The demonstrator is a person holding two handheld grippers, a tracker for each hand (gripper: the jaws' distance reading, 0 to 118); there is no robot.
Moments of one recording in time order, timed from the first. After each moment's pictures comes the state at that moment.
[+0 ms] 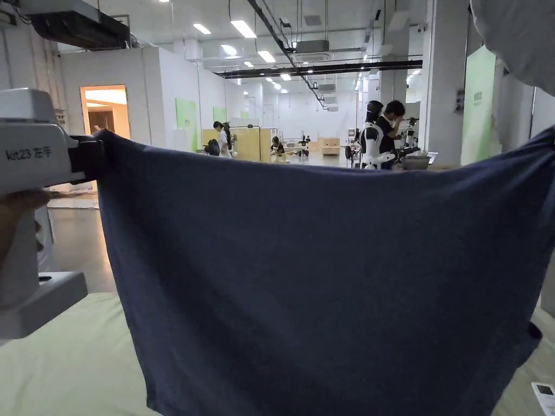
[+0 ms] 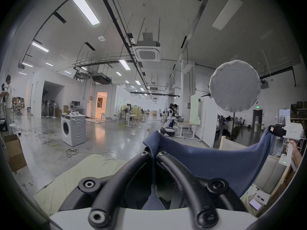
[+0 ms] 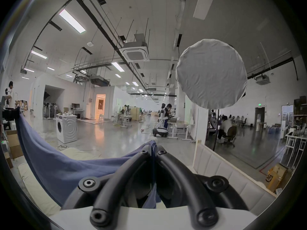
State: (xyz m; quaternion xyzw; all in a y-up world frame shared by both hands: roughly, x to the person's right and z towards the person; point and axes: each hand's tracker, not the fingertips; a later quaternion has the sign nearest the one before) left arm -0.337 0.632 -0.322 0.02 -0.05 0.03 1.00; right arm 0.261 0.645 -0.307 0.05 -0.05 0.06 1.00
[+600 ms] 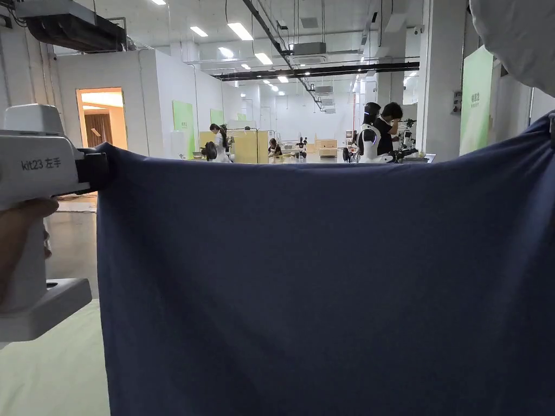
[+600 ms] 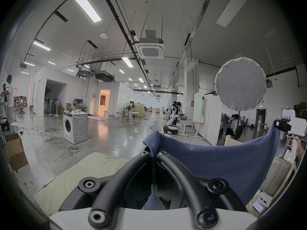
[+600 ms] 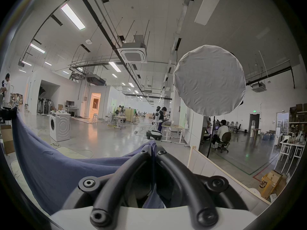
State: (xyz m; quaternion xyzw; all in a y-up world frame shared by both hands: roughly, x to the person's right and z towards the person) left arm -0.332 0.617 -0.374 0.00 -0.04 0.03 1.00; right arm 0.262 0.653 -0.354 0.05 -0.07 0.09 0.99
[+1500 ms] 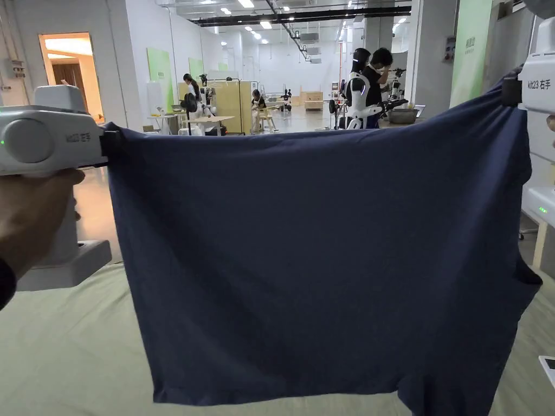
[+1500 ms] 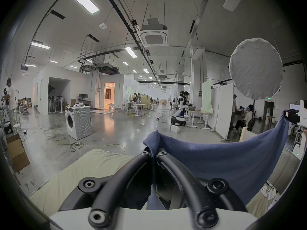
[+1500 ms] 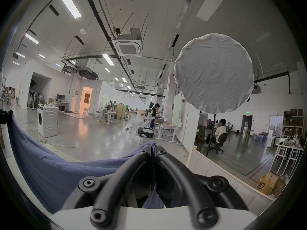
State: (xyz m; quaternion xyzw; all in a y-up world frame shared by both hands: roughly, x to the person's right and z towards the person) left arm -0.301 0.568 -0.576 -0.05 0.00 0.02 1.00; right arm 0.245 0.621 -0.537 0.04 -0.12 0.12 0.98
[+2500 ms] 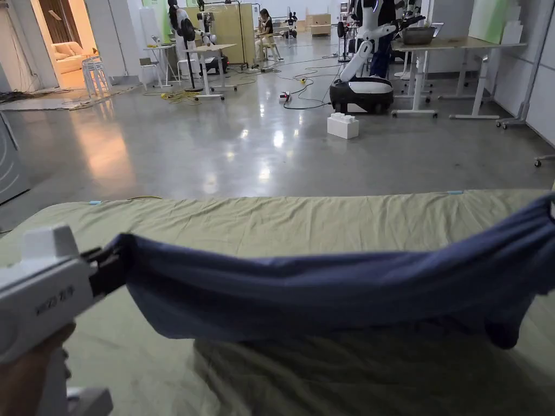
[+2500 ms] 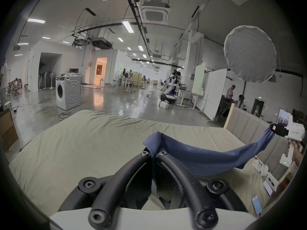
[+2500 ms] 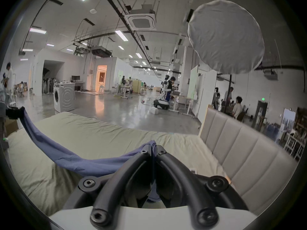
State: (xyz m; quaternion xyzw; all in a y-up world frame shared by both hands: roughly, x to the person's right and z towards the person) left arm -0.315 0.342 -0.469 -0.15 -0.07 0.06 0.98; right arm 0.280 0.375 -0.428 -0.11 -0.03 0.07 0.99
